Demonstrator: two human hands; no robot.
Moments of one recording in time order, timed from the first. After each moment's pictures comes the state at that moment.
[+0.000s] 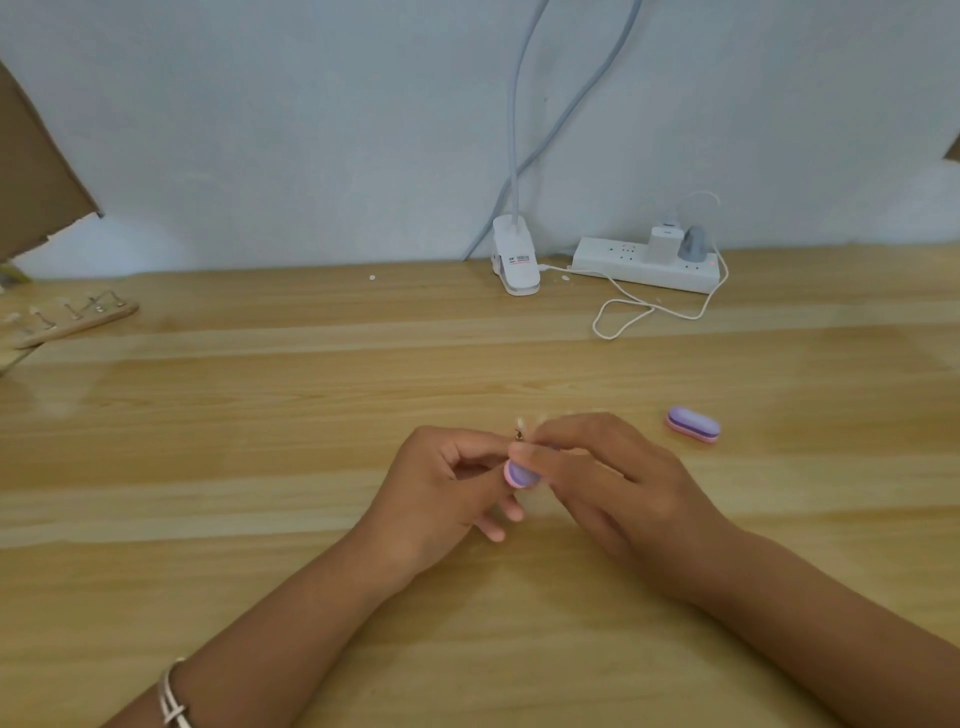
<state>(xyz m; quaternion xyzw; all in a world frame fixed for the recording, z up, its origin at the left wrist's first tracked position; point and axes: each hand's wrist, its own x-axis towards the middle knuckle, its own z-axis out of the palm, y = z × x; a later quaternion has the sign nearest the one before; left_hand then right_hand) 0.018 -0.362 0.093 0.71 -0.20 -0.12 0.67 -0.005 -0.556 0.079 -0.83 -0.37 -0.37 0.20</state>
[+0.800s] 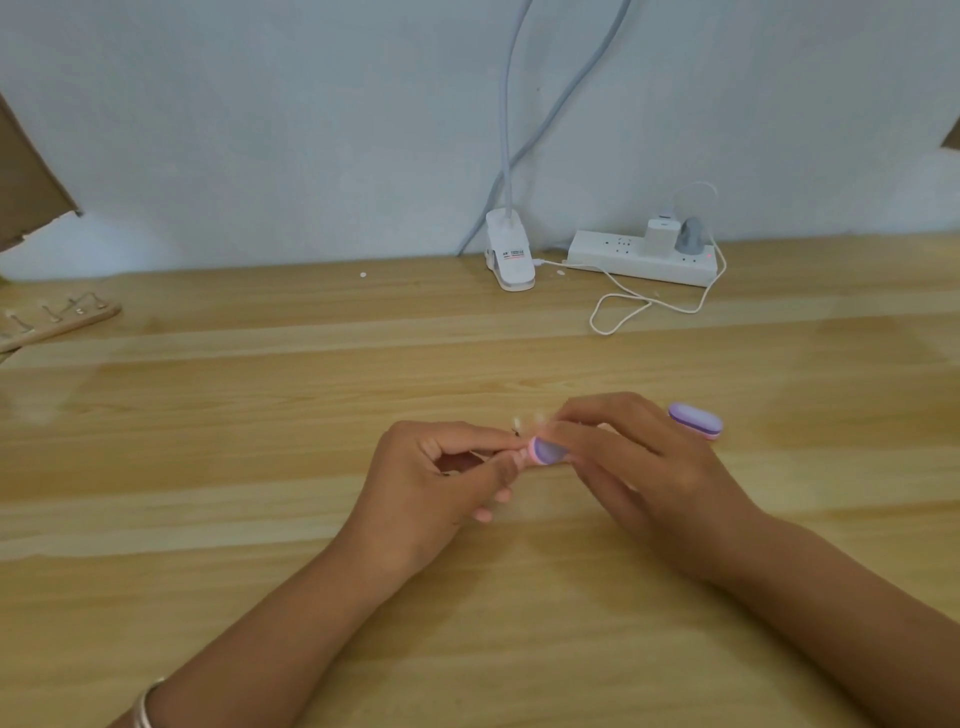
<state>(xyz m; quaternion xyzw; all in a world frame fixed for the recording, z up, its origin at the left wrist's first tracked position) 0.021 -0.360 0.094 0.73 -0.19 -0.05 0.66 -0.004 -0.569 0.090 -0.85 -0.31 -0.38 0.16</state>
